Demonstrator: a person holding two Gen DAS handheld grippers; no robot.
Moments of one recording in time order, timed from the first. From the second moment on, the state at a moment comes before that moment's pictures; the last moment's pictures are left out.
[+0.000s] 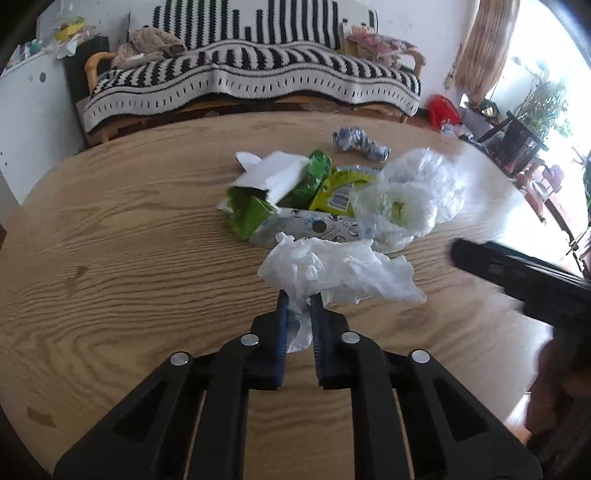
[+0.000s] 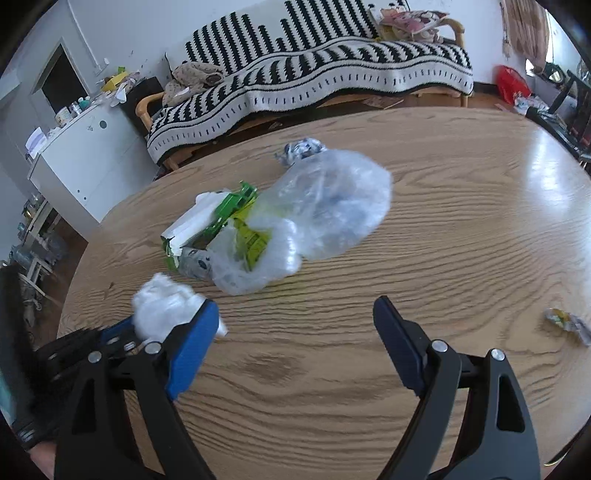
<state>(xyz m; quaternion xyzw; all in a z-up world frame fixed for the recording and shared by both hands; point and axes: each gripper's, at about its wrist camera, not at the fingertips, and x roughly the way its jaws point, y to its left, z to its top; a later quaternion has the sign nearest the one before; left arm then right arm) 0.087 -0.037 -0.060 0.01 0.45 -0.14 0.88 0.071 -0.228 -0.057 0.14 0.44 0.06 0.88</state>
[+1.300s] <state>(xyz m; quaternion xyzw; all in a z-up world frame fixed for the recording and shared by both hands) 0.079 -0.059 -0.035 0.03 0.43 -0.14 0.89 0.019 -0.280 -0.020 0.14 0.39 0.05 0.91</state>
